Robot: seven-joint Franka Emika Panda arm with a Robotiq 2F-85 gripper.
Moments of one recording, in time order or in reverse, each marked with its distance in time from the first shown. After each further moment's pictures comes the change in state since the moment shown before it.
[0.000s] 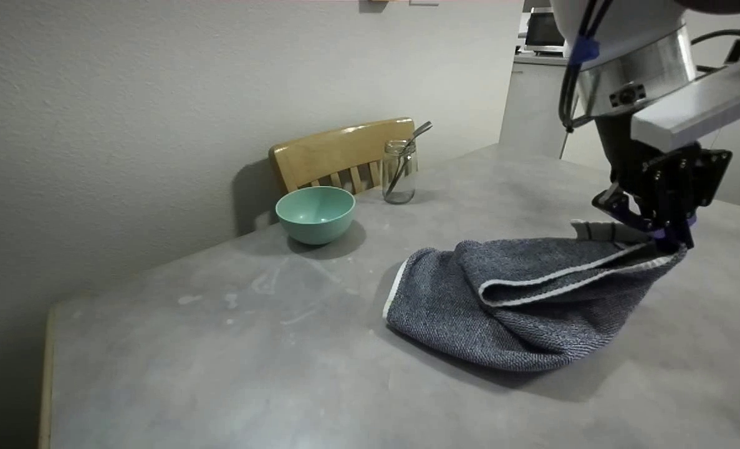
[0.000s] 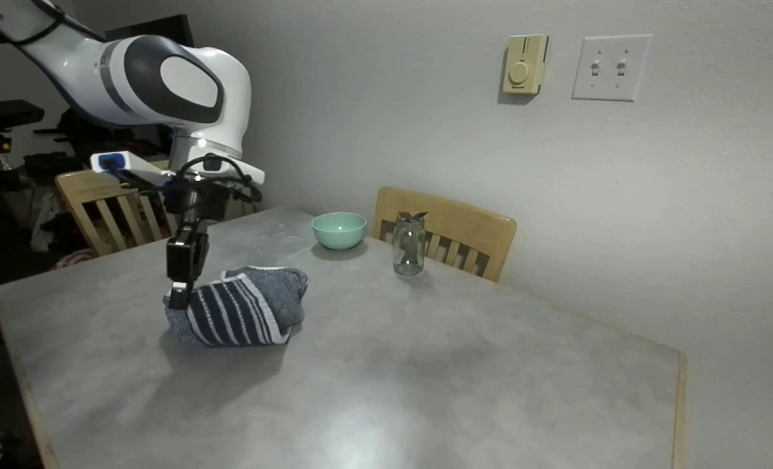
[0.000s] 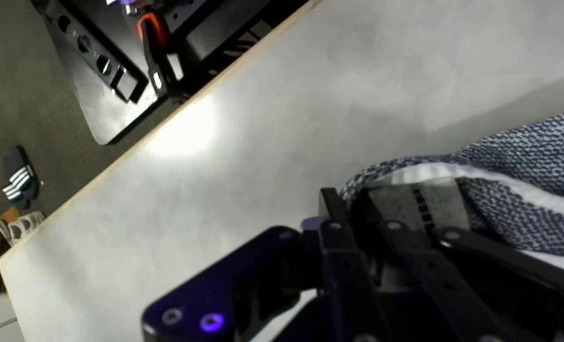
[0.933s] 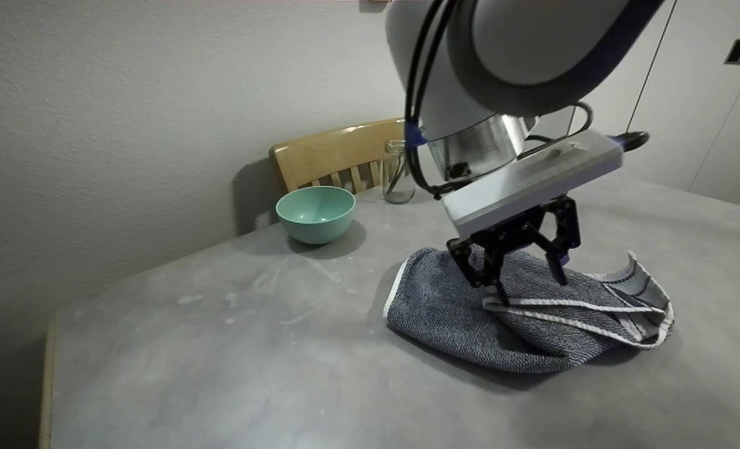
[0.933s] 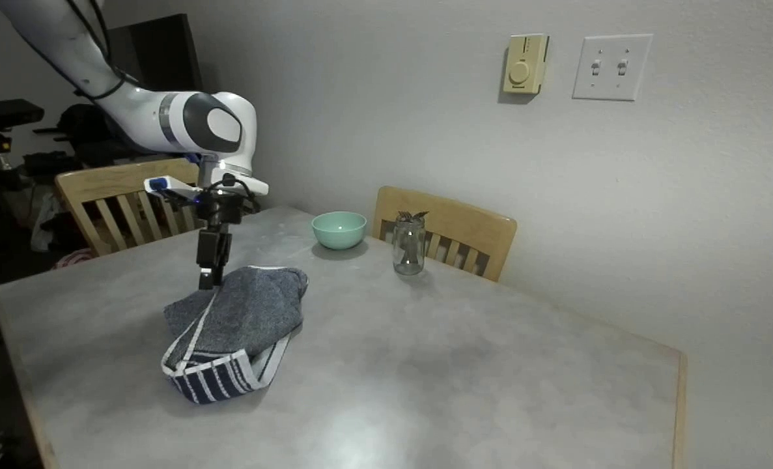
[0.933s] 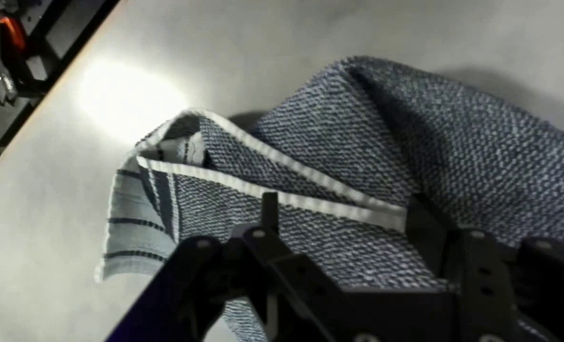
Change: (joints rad) arm 0.101 0.387 0.093 0.419 0.023 -0.025 0.220
